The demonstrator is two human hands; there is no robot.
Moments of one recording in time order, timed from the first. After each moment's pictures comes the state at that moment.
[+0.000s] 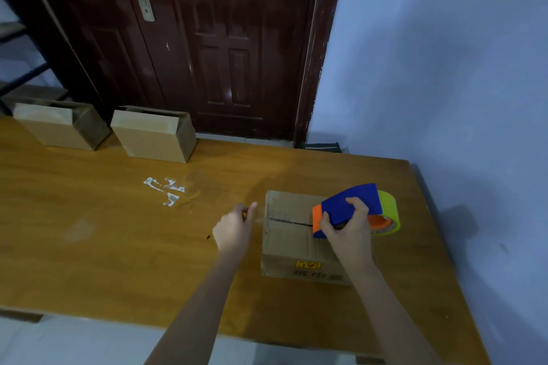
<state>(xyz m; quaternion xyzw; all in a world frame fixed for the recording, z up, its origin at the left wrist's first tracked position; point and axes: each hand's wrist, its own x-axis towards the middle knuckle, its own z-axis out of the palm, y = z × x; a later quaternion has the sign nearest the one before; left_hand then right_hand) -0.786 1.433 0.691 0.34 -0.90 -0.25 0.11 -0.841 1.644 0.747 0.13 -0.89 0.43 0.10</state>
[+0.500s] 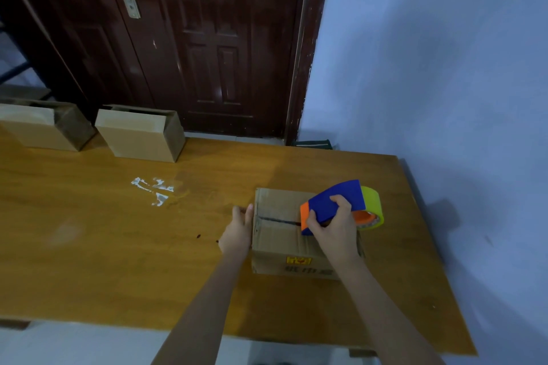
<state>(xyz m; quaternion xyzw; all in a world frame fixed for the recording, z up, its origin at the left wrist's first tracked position) -0.792 1.459 0.685 0.37 -0.84 -0.39 0.00 -0.843 1.642 0.740 0.14 -0.90 0.41 0.09</state>
